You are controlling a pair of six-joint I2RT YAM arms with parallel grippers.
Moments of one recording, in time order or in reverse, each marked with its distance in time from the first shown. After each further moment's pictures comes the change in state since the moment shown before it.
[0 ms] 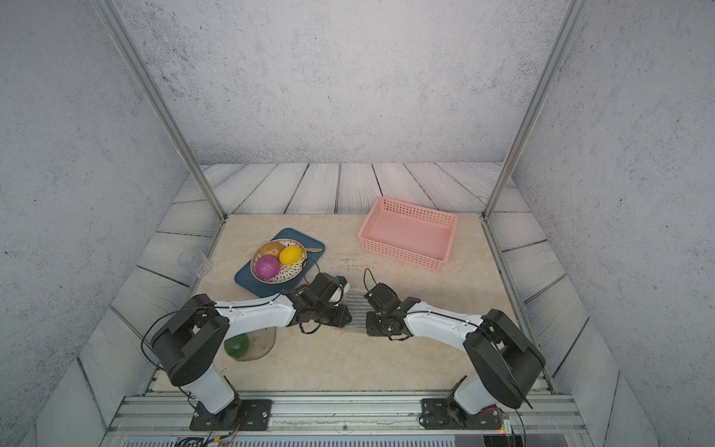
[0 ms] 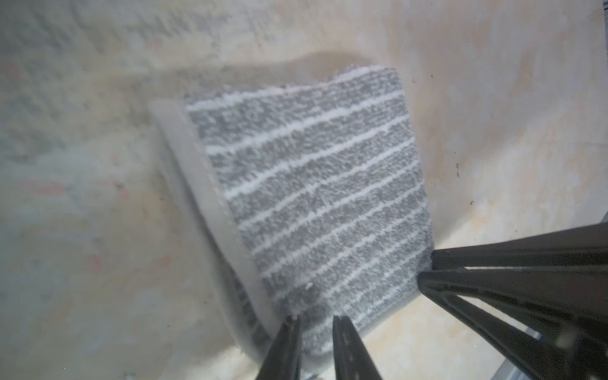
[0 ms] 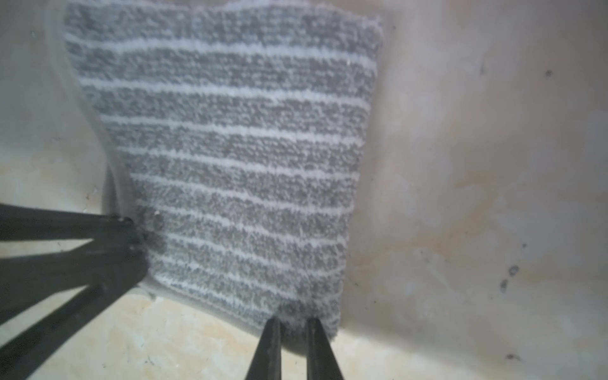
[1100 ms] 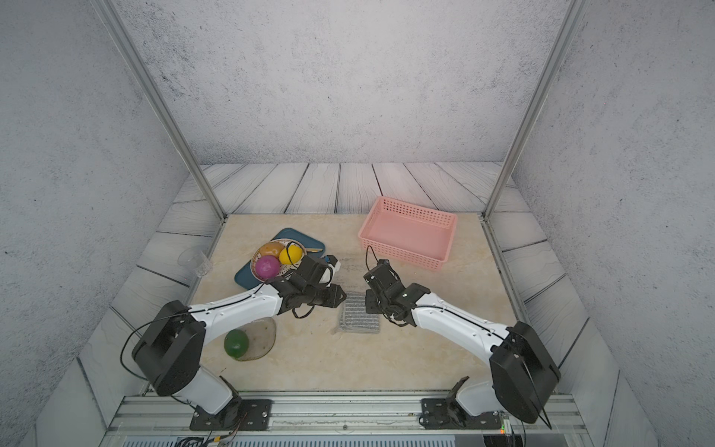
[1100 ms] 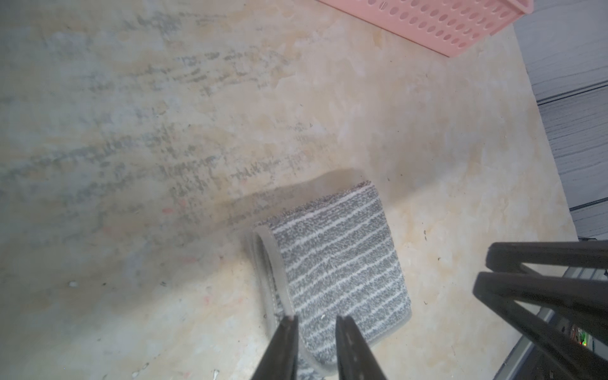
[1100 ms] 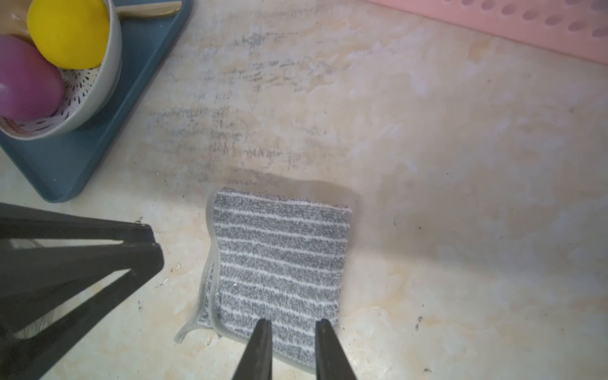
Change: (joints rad) left arm 0.089 -0.074 0.101 -0.060 -0.018 0.045; right arm -0.025 -0.092 0.195 -0.105 0.191 -0.078
